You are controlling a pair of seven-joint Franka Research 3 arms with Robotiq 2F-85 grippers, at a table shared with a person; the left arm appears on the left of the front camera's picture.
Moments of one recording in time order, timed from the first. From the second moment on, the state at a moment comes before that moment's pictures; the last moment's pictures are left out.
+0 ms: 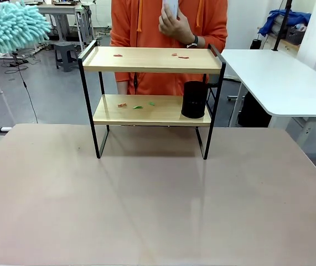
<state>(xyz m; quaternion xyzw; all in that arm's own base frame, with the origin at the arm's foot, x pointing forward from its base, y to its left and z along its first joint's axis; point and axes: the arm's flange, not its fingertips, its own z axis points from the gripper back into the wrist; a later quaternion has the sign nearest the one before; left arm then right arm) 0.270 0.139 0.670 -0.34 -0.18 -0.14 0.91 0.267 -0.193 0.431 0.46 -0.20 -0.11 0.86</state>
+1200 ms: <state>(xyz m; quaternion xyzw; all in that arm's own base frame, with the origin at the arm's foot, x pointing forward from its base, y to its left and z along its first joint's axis) 0.345 -0.159 0.705 -0.13 -0.22 -0.09 0.96 0.267 -0.193 0.431 0.46 -0.20 -0.11 0.86</state>
